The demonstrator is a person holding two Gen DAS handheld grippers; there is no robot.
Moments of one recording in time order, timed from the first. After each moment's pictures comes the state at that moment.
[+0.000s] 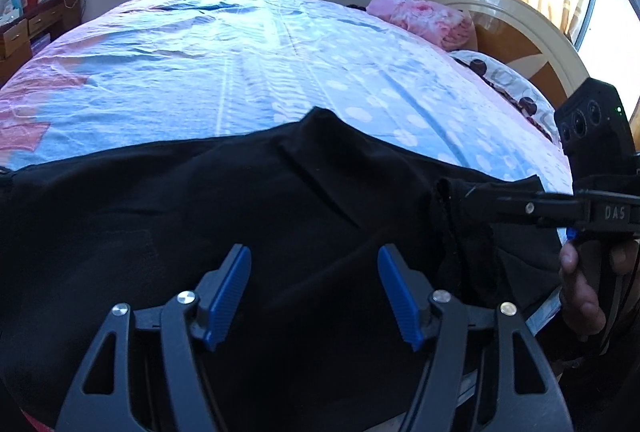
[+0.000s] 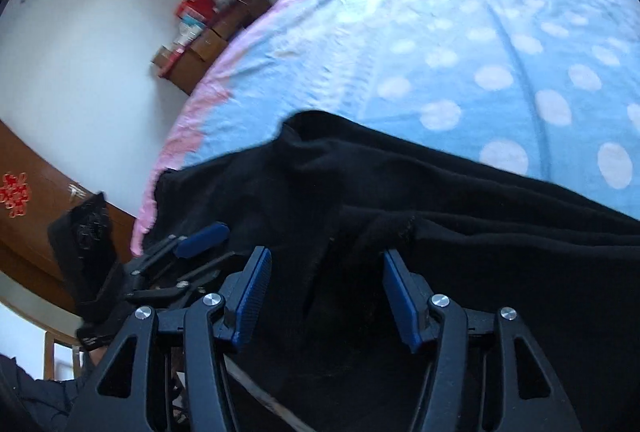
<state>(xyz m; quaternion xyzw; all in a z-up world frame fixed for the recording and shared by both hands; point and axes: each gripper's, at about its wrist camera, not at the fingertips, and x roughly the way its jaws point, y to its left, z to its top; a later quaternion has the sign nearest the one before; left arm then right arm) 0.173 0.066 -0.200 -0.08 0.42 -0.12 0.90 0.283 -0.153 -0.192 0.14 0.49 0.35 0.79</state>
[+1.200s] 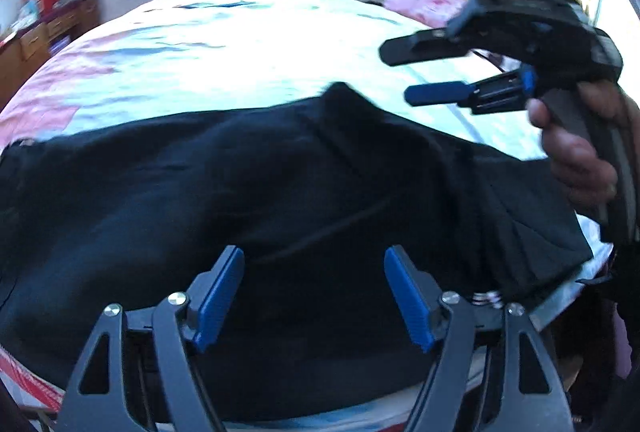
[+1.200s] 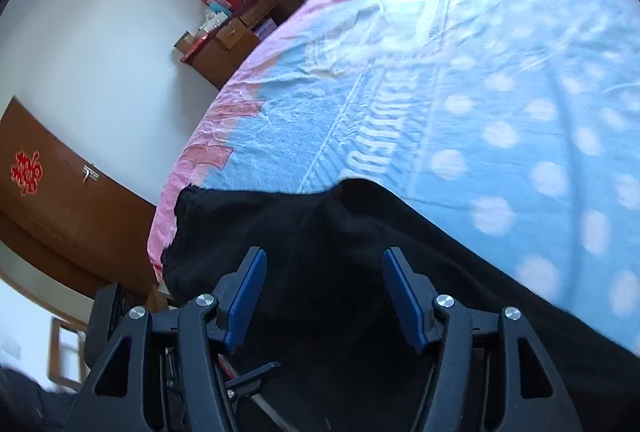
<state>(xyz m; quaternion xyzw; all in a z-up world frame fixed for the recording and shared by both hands) 0.153 0.071 -0.207 -0.07 0.42 -0.07 0.90 0.358 -0.102 -0.170 0.13 0.53 0.38 0.75</state>
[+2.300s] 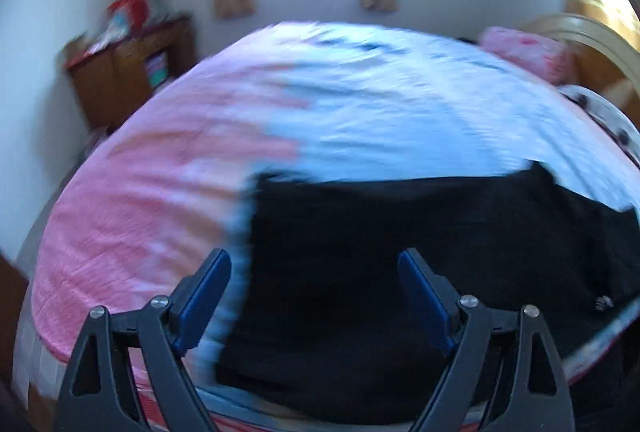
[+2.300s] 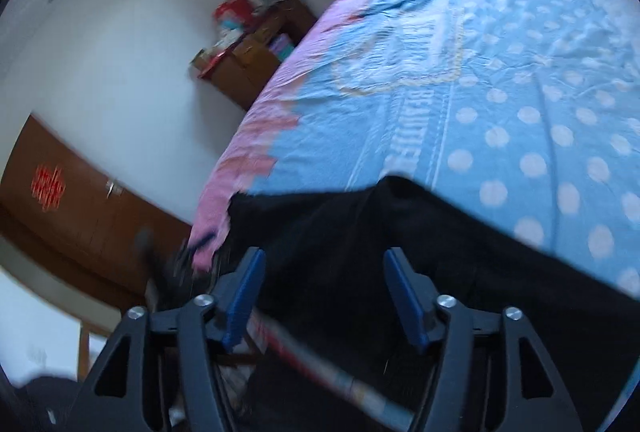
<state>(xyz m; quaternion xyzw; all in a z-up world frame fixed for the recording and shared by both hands) 0.137 0.256 -0.171 -0.04 0.38 0.10 0.92 0.258 -0.151 -0.083 0.12 0.49 0.41 0.77</state>
